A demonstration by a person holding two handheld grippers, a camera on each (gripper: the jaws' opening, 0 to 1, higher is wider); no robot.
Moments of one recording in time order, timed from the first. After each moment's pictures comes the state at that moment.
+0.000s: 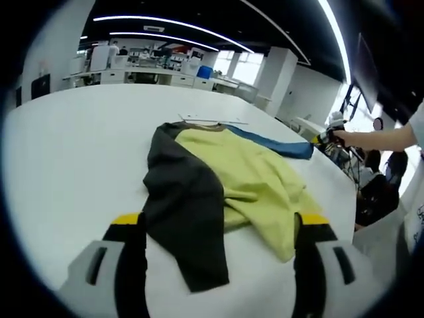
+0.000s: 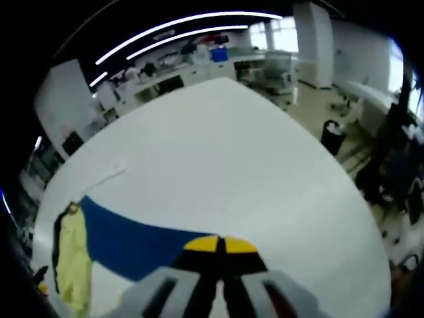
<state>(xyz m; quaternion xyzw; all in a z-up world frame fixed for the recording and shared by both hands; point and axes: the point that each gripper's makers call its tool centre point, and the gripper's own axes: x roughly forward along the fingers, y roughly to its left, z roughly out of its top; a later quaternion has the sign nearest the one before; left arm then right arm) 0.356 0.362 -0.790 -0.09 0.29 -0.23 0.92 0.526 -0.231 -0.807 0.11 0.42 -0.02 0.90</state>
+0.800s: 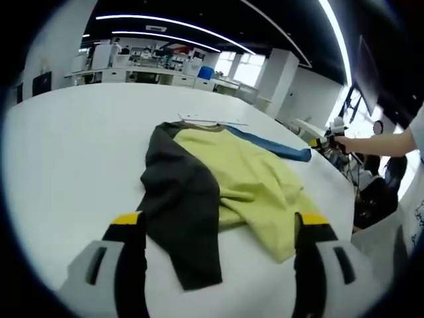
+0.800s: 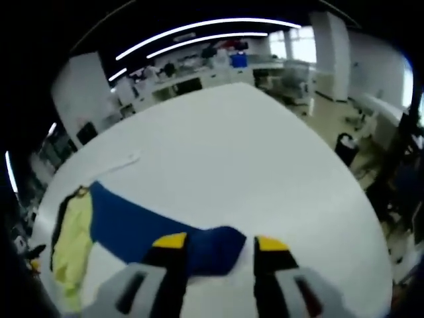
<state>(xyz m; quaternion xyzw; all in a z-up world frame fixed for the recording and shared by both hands) 0.349 0.356 -0.788 -0.10 0.28 -0.24 0.92 0.505 -0.223 -0.811 0.09 0.40 0.04 0.91</state>
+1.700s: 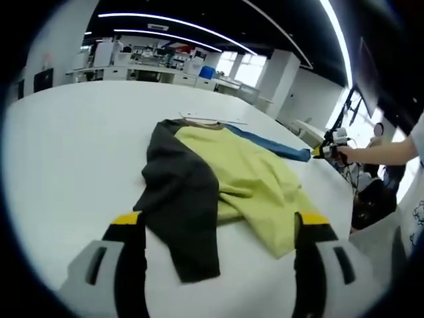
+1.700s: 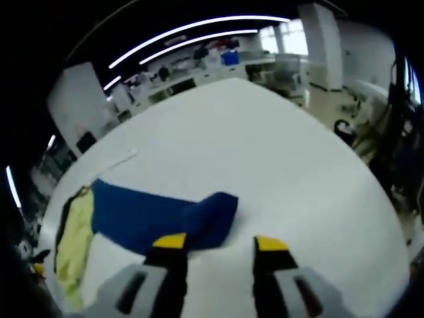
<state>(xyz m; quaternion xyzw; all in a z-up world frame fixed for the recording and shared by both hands) 0.344 0.361 -0.791 -0.11 0.29 -0.23 0.92 0.482 -0.222 -0.833 0.13 0.40 0.03 0.91</state>
